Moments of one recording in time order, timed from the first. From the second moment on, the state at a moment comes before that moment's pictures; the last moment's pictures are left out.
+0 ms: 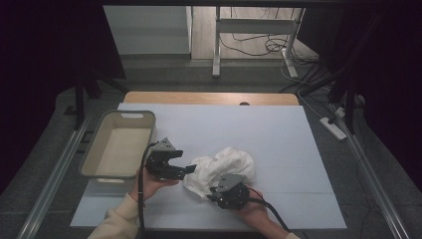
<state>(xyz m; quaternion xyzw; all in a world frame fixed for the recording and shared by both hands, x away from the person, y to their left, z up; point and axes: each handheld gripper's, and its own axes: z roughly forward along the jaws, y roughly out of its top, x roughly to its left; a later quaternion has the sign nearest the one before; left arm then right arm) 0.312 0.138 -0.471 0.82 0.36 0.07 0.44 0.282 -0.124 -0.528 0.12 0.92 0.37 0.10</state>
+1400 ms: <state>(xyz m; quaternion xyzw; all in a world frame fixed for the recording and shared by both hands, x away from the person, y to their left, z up) 0.307 0.108 -0.501 0.89 0.27 0.01 0.36 0.322 -0.205 -0.465 0.23 0.83 0.50 0.09</state>
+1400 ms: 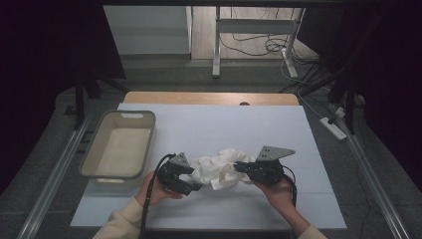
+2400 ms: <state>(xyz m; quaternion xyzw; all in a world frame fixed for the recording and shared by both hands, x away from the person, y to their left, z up) 0.317 0.134 -0.464 0.85 0.29 0.01 0.44 0.325 -0.212 -0.448 0.23 0.82 0.51 0.10</state>
